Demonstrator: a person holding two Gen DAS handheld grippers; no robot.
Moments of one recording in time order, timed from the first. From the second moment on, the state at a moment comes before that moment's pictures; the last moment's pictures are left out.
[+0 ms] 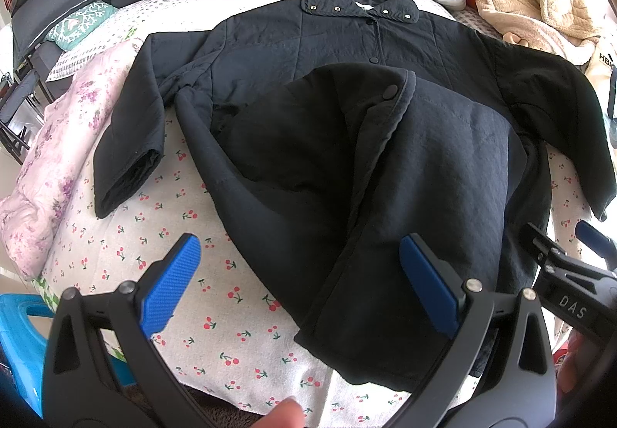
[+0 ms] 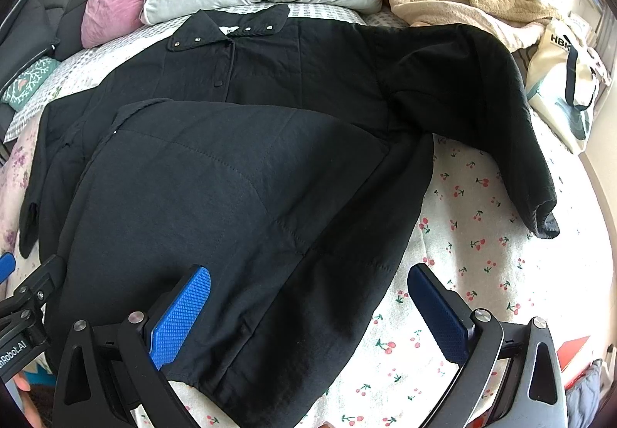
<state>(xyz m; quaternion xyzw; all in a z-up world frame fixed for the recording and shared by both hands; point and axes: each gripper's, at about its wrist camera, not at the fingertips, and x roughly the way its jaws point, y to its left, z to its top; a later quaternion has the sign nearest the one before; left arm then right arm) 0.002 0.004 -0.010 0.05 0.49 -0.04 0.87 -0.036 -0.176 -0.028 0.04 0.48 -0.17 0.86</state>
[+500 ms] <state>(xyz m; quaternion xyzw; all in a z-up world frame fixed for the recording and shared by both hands) 0.002 0.004 -0.010 0.05 0.49 -0.04 0.87 -0.037 -0.175 -0.029 0.05 0.48 -0.17 0.86</state>
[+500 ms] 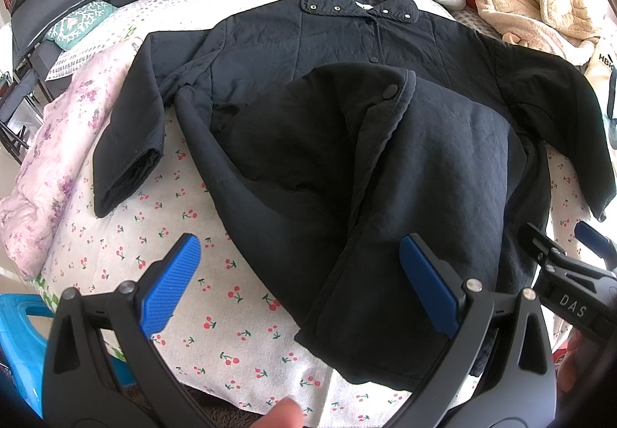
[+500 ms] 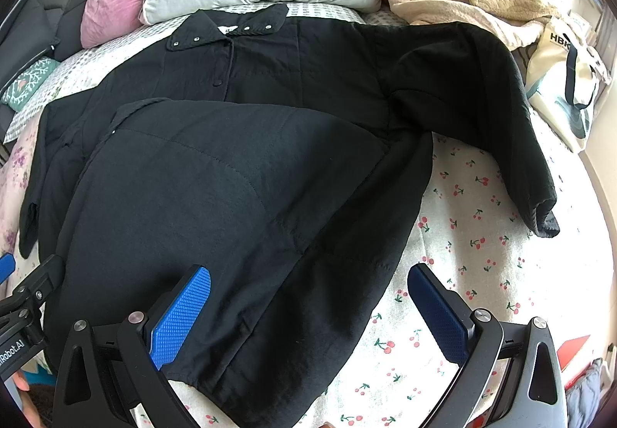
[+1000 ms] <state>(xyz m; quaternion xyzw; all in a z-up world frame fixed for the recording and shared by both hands) 0.035 0.061 -0.006 -0.12 0.51 -0.14 0.84 -0.039 -0.222 -0.022 0.10 0.46 -0.15 0.87</state>
